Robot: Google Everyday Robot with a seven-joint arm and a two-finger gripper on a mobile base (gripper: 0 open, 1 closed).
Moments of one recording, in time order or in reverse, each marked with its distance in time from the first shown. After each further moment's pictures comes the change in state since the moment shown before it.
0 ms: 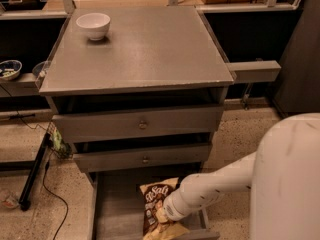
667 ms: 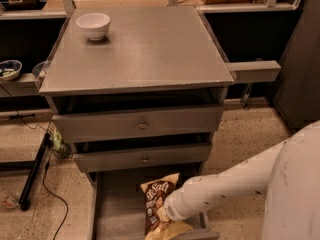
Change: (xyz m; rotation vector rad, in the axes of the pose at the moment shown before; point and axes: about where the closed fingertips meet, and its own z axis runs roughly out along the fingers) arm -0.004 0.014 -0.039 0.066 -0.048 -0.042
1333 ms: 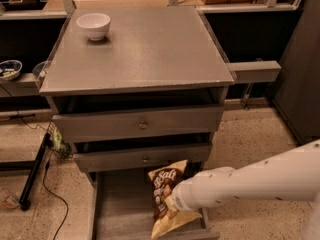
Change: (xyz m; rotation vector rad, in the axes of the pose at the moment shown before) arm -0.021 -0.018 -0.053 0.097 -0.066 -0.015
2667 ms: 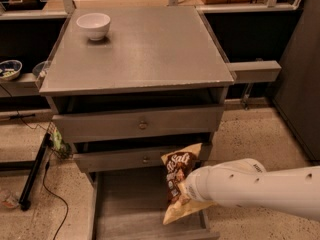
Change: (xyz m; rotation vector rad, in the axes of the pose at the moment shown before) arm -0.025 -0.031 -0.084 0.148 -0.102 0.003
